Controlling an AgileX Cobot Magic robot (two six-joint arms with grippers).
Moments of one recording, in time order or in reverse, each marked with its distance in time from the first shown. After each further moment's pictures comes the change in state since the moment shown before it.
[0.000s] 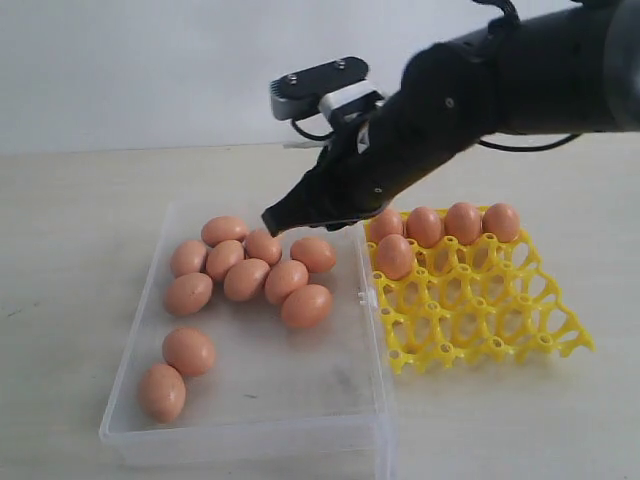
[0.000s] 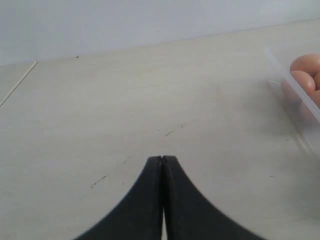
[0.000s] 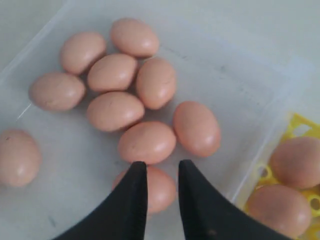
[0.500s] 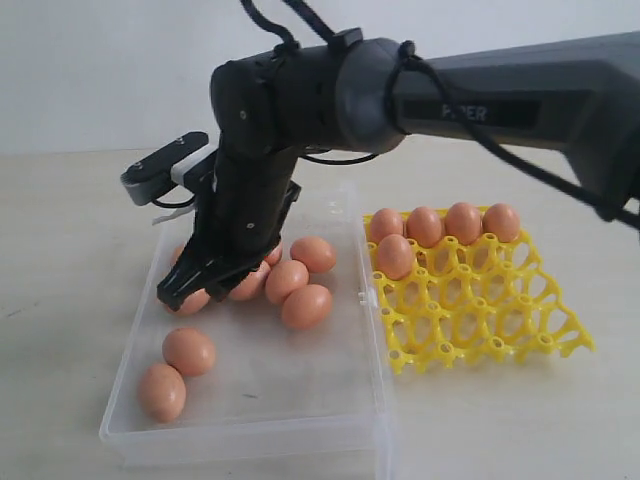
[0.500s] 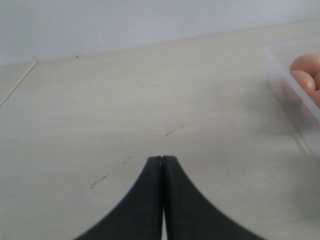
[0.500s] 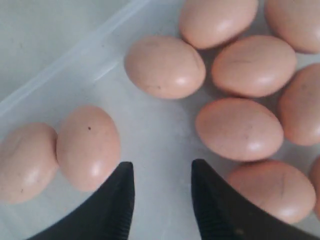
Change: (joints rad) left arm 0.000 0.000 0.000 0.000 0.000 0.000; right arm 0.150 0.385 -0.499 0.071 0.416 -0.200
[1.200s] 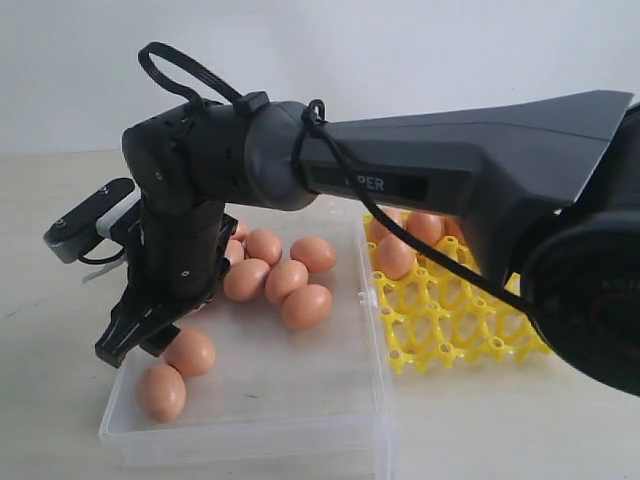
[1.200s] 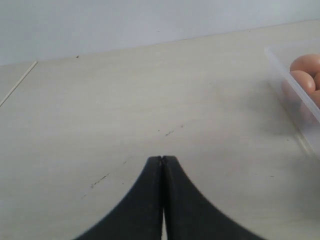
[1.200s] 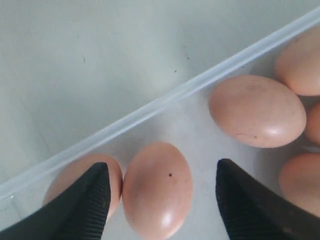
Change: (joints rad) left arm 0.000 0.000 0.000 0.000 0.000 0.000; right arm 0.109 0.113 -0.108 -0.027 0.008 -0.001
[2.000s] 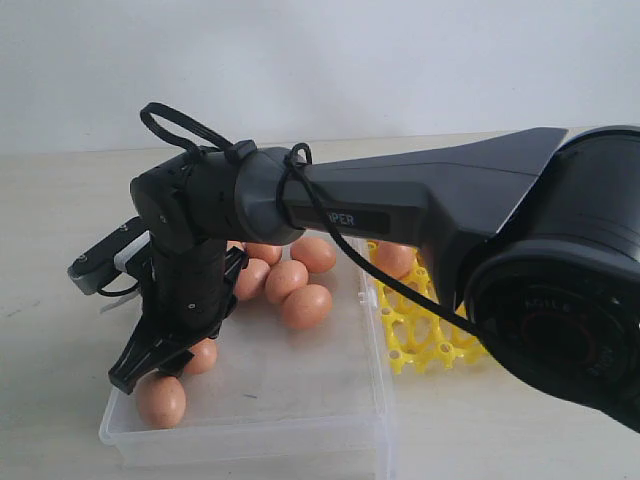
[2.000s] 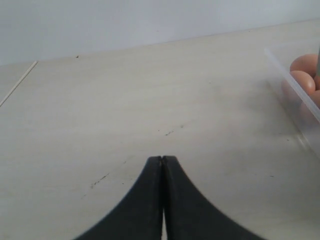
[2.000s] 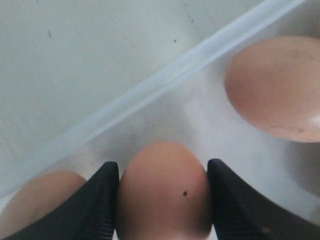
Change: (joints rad) left arm 0.000 0.000 0.000 0.000 0.000 0.000; right arm 0.000 0.083 0.000 0.000 -0.006 0.068
